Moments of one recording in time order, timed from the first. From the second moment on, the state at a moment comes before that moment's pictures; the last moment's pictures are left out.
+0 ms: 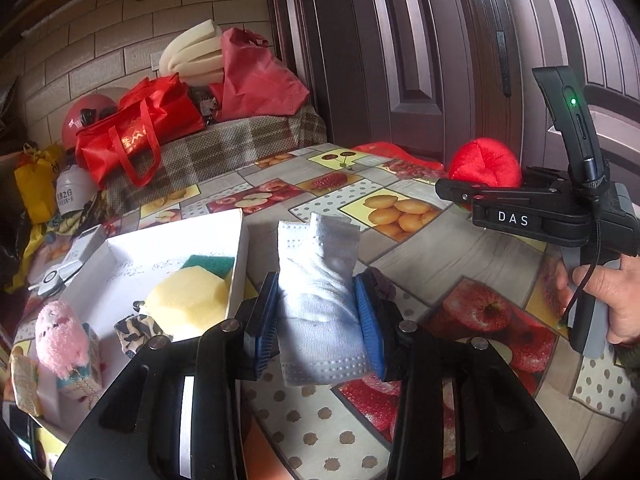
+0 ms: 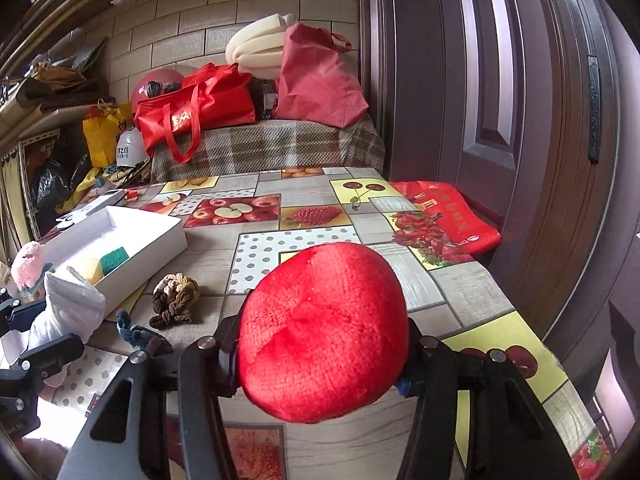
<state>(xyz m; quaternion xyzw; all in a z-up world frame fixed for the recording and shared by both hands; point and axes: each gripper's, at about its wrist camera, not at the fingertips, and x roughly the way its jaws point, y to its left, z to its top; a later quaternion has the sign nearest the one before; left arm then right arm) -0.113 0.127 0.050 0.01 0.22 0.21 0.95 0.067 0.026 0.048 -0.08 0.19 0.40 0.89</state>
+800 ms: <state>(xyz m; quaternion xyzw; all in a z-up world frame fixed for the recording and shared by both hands) -0.141 0.138 0.059 -0.02 0.16 0.28 0.95 -0.002 0.020 0.052 -0.07 0.14 0.47 0.87</state>
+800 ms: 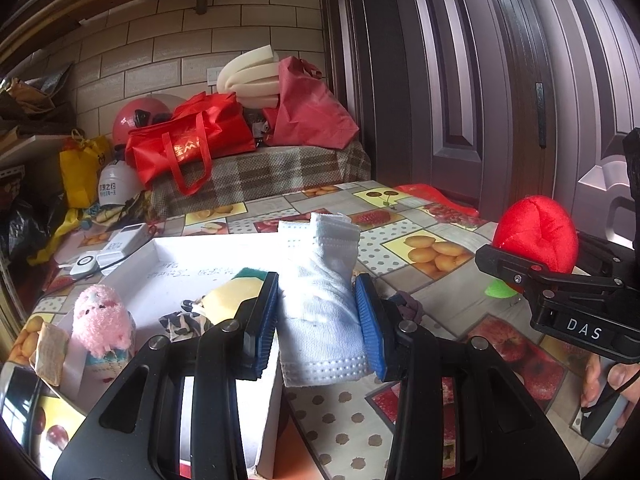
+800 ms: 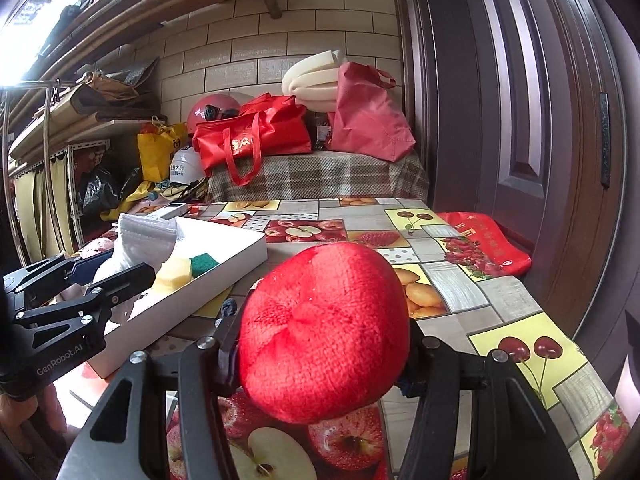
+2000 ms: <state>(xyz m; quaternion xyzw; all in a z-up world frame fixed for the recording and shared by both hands) -0.195 0.174 0.057 -0.05 0.15 0.34 0.93 -0.057 0.081 0.047 -0.10 0.16 0.54 0.82</state>
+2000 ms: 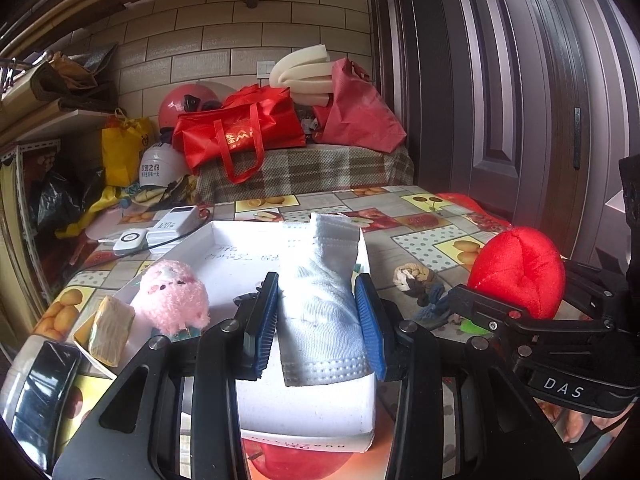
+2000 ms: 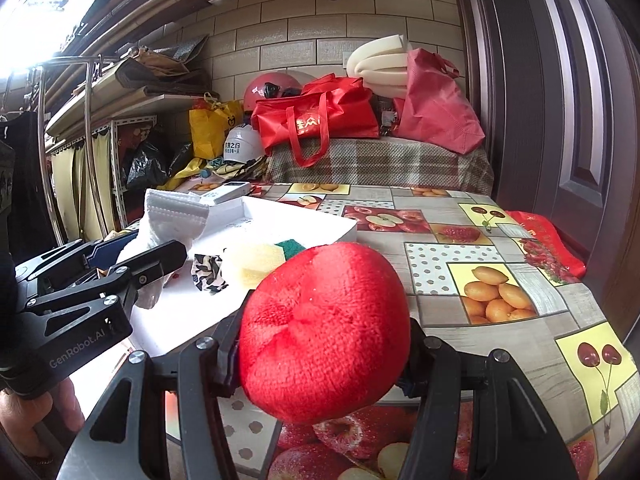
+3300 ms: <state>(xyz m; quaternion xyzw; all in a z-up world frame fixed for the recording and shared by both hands) -0.223 0.239 0.052 -0.12 0.14 0.39 0.90 -0.090 0.154 0.045 -0.12 0.17 0.59 0.78</state>
